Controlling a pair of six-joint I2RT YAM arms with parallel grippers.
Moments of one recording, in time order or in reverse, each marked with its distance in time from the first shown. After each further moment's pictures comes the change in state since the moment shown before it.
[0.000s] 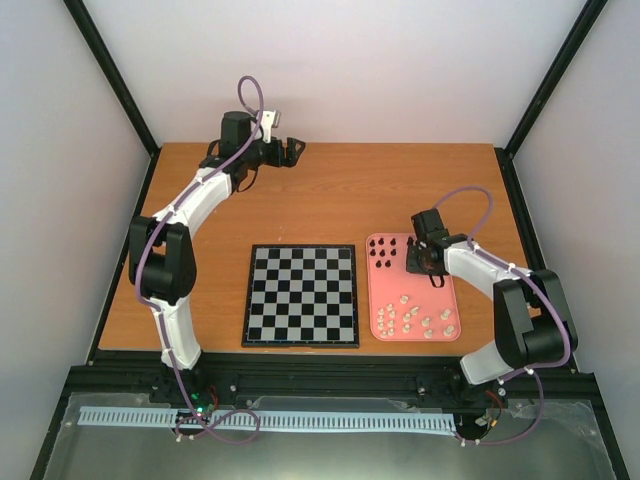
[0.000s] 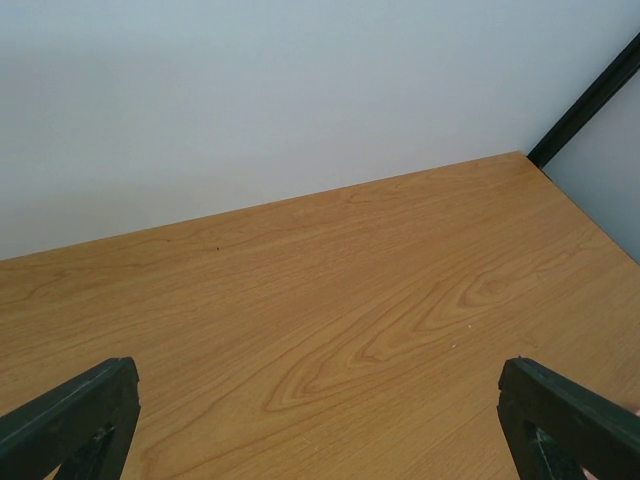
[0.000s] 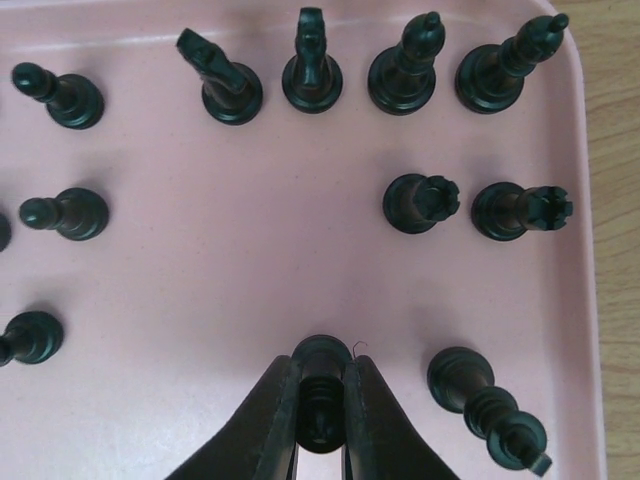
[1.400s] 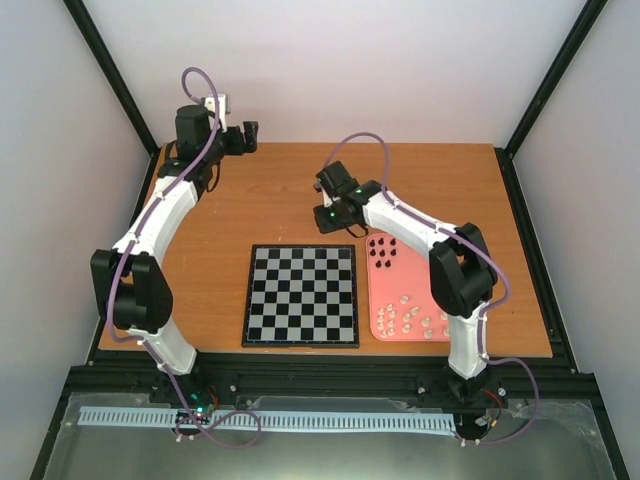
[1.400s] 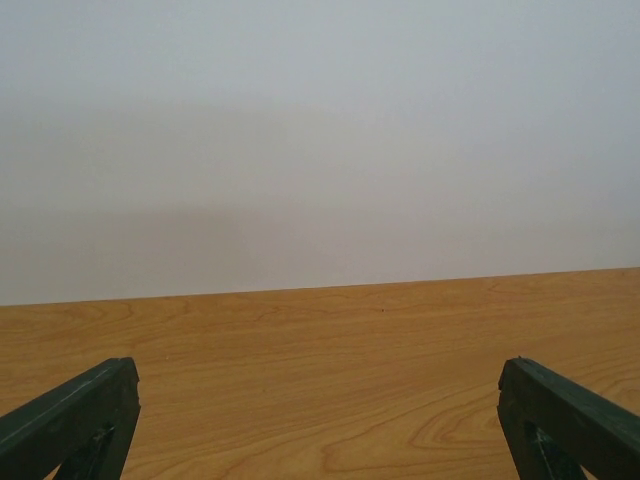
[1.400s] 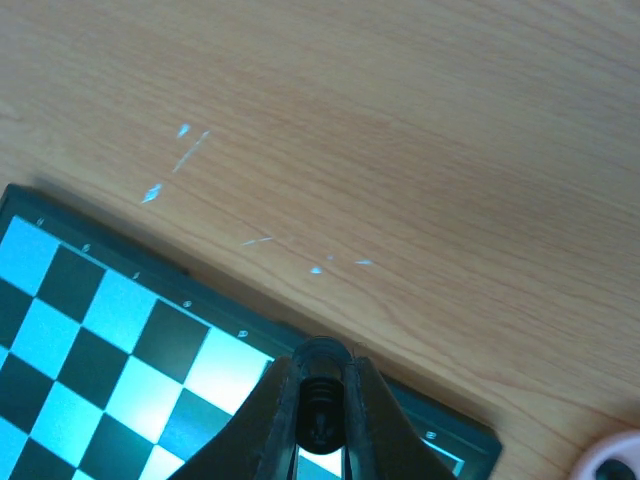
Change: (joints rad) left arm 0.121 -0.257 -0.121 -0.018 -0.241 -0.004; right arm 0.379 0.466 0.818 -0.188 -0.192 -0.073
